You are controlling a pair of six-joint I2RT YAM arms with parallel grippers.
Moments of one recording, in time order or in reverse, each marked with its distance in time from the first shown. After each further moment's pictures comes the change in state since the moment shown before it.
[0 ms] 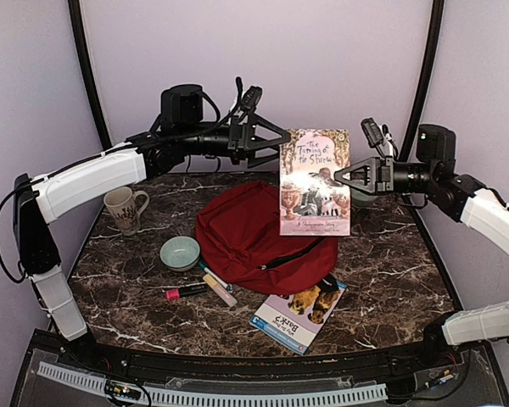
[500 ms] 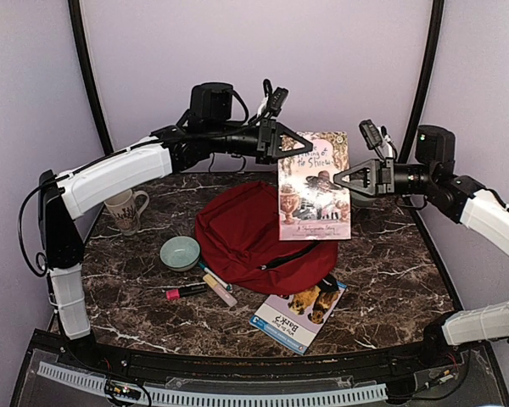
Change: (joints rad) left arm -0.068 0.175 0.240 -0.124 -0.057 0.076; right arm 0.011 -0.002 -0.012 0.008 -0.032 0.016
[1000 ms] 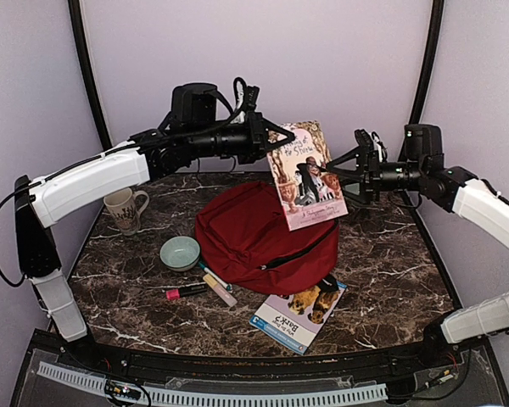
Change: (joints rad) left arm -0.025 -0.158 -0.165 -0.006 -0.406 -0.151; right arm -0.003 0.083 0.075 -0.142 0.167 0.198
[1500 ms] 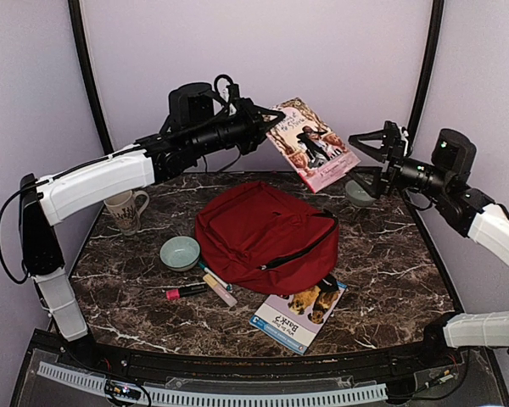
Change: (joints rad) left arm 0.016 0.010 -0.041 0.206 -0.233 -0.290; right arm -0.023 -0.187 -0.174 0.366 0.127 0.433
